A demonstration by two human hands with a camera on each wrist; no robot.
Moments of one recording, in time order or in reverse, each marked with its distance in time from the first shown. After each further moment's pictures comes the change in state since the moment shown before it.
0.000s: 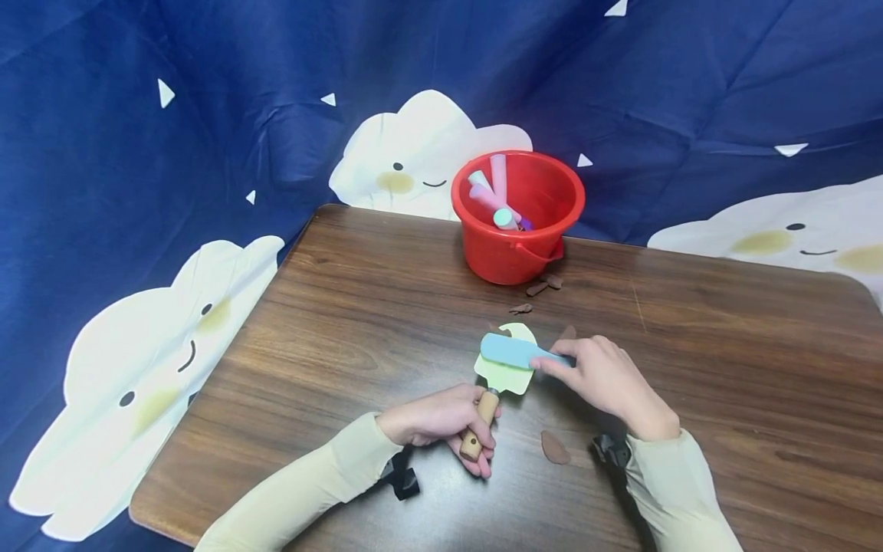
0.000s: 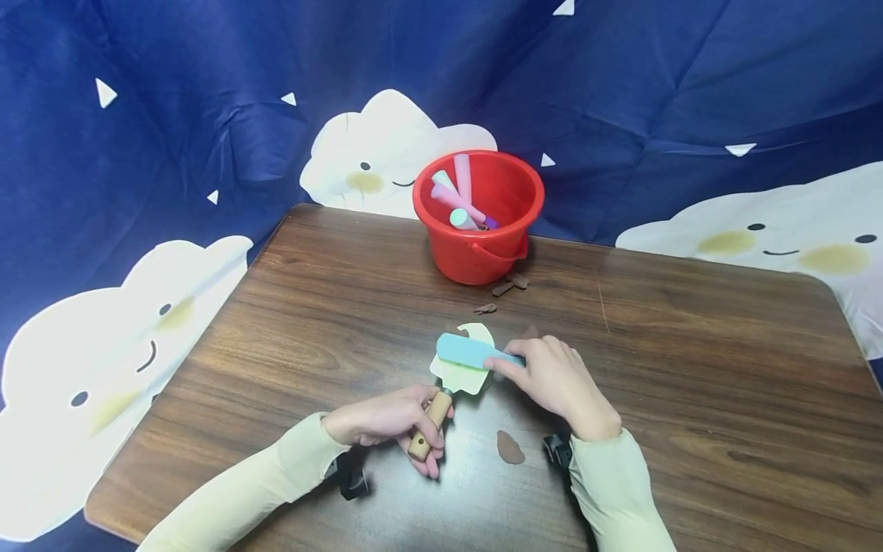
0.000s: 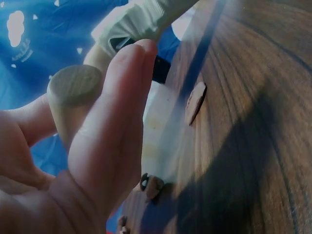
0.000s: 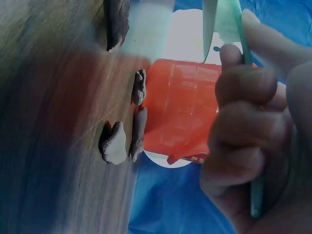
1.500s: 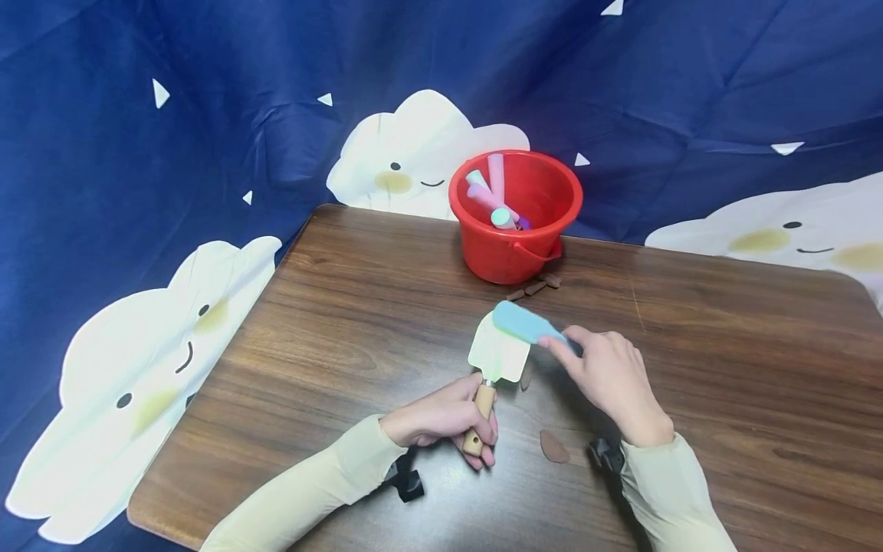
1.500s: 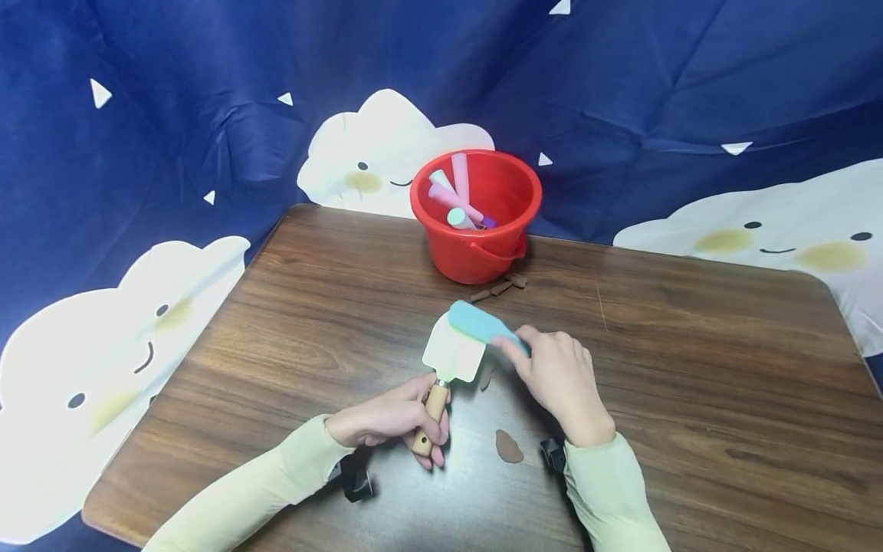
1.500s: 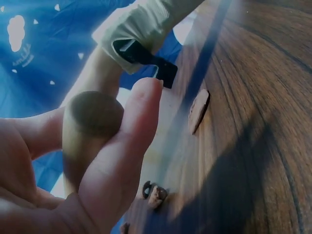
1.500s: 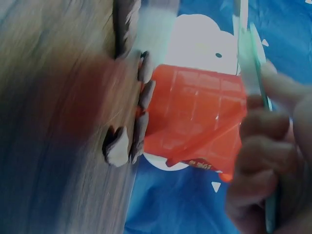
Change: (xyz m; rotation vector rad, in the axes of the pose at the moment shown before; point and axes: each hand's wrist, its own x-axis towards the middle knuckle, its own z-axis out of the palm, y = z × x) left_hand 0.004 -0.002 0.005 0.039 0.075 0.103; right_hand -0.006 -0.007 0.001 -0.077 0.262 0.104
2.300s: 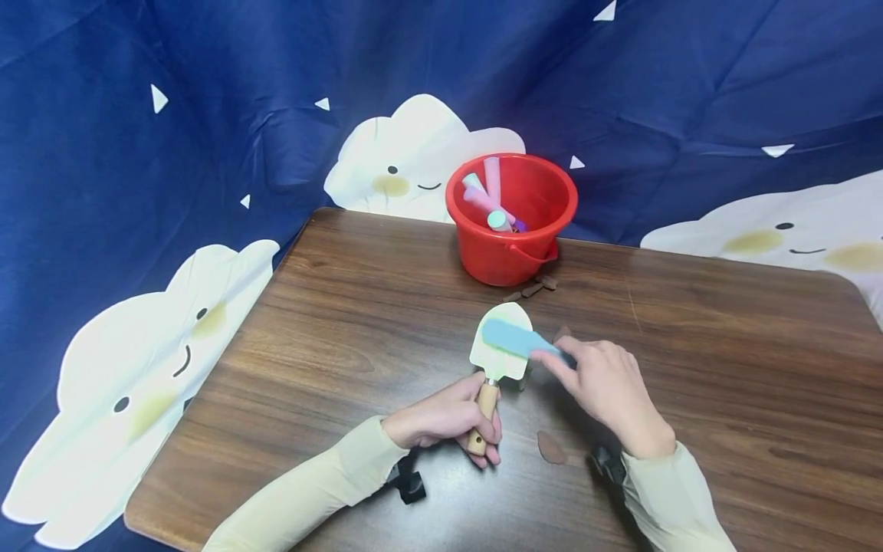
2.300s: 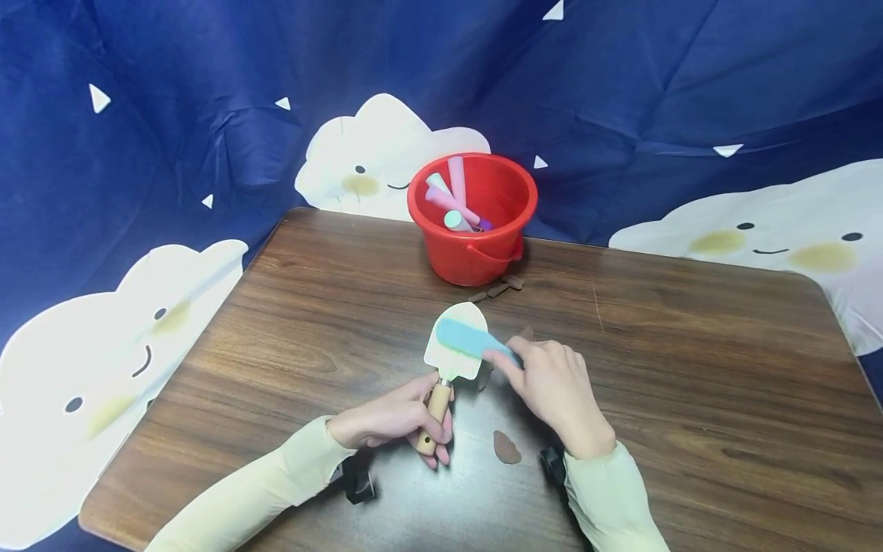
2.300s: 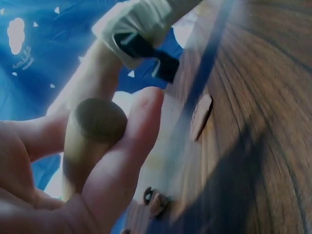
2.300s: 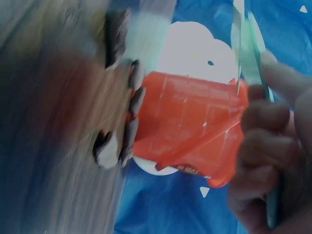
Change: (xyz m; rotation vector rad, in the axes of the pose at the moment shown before) left_hand 0.003 0.004 0.004 0.000 -0.020 0.034; right_hand -0.009 -0.004 -0.003 -0.026 0.072 -0.131
